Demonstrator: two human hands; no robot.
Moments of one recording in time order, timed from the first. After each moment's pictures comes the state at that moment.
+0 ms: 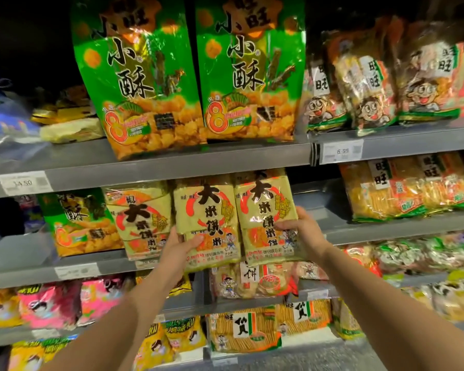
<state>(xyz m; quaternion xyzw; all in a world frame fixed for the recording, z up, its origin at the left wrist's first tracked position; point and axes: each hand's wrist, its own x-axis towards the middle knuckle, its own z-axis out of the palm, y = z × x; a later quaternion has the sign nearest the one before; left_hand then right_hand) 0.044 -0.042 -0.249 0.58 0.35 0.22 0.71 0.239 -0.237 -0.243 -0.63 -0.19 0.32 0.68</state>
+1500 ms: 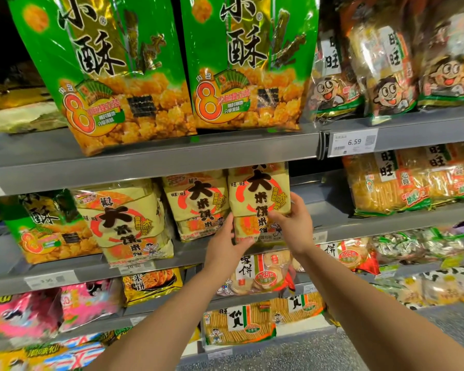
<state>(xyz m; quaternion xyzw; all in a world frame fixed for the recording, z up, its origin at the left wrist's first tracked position) 0.126 -0.090 -0.275 0.83 0.30 0.13 0.46 0.246 -0.197 -0.273 -0.69 -0.18 0.13 0.69</state>
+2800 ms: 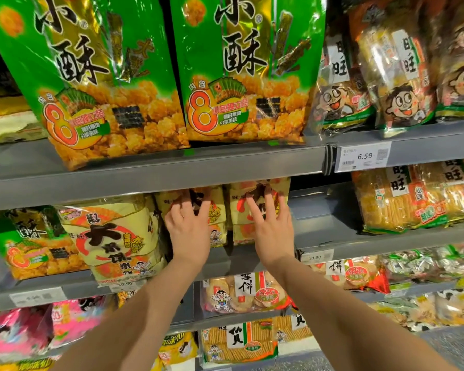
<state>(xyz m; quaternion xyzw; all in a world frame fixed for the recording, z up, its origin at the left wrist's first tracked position) 0.148 -0.017 -0.265 0.90 0.33 0.27 -0.09 0.248 -0.152 -0.275 -0.90 -0.37 -0.15 0.15</state>
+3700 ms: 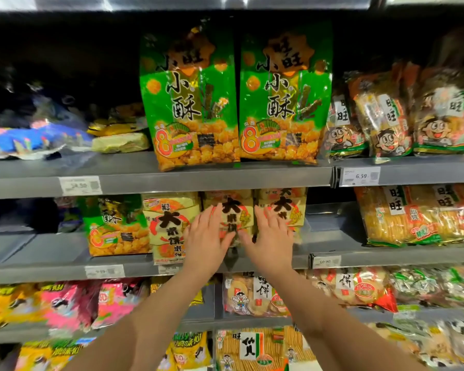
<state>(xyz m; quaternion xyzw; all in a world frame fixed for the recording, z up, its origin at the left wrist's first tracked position) 0.038 -0.058 -0.206 0.91 0.31 0.27 0.08 0.131 -0.165 -0.204 -0.89 -0.35 -0.07 0.28</state>
